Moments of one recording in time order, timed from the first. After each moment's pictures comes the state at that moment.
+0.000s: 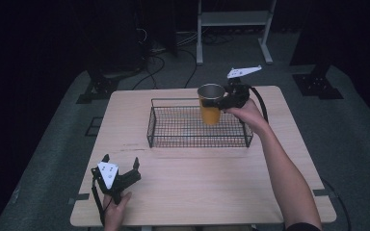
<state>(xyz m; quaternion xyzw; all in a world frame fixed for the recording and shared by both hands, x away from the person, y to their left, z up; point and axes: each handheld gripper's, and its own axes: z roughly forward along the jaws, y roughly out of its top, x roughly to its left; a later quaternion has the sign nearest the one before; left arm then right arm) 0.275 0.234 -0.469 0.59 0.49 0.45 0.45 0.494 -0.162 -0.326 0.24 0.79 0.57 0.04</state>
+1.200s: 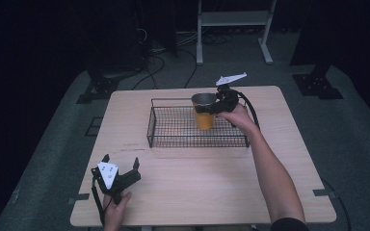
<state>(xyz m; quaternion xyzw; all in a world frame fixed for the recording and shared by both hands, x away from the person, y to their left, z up) 0.275 0.234 -0.469 0.59 0.49 0.45 0.45 0.521 -0.141 -0.370 0.26 0.80 0.54 0.02</state>
